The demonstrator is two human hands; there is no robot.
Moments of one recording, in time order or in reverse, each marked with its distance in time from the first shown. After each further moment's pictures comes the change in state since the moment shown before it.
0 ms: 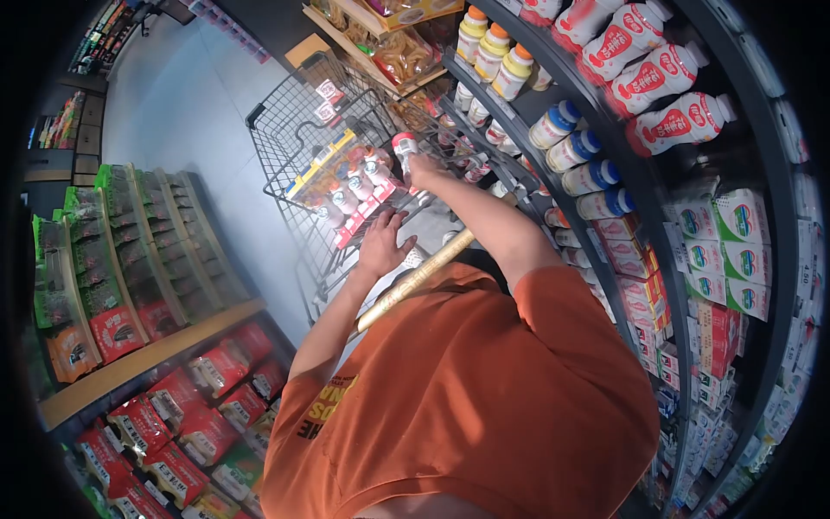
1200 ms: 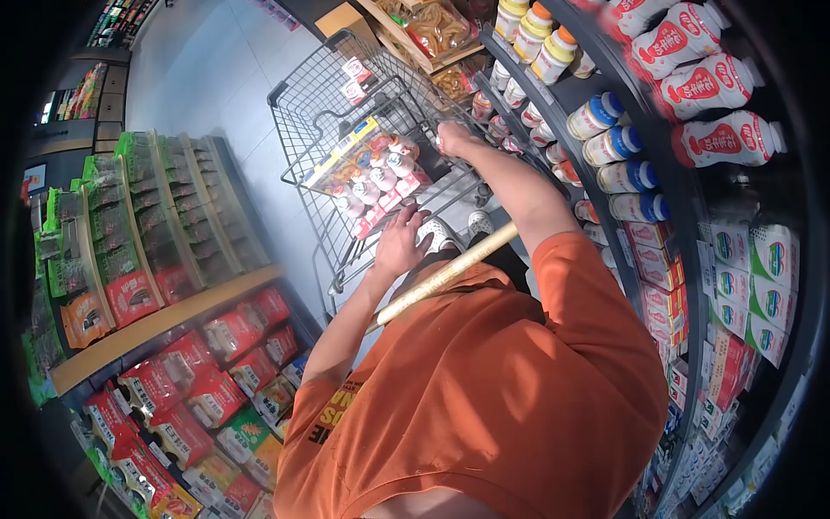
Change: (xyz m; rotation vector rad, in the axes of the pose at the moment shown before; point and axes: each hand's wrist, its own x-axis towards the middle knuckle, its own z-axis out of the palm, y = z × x) left_hand -0.032 0.006 0.002 0.044 0.025 -0.002; right_hand 0.047 0.019 0.003 -0.008 0.035 -0.151
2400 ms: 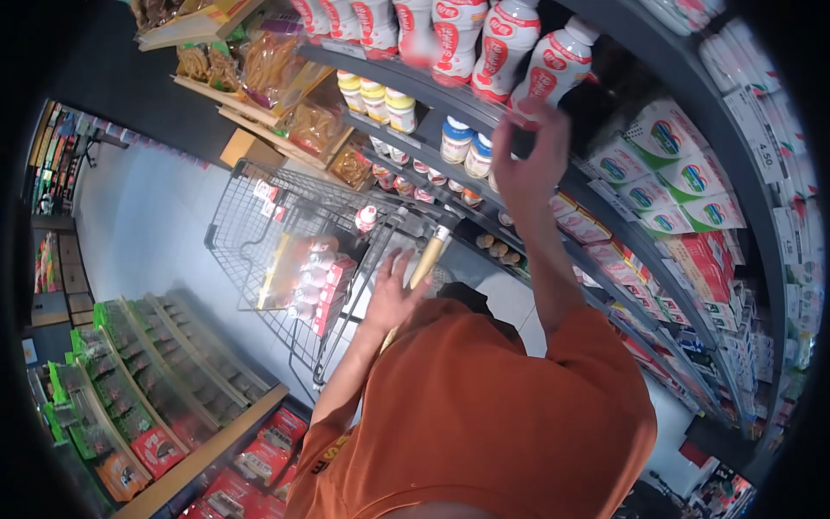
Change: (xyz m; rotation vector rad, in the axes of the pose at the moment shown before) left_hand 0.056 0.126 -0.014 -0.247 -0.085 0.276; right_hand -0.331 0.068 -0.221 0.018 1.700 0.076
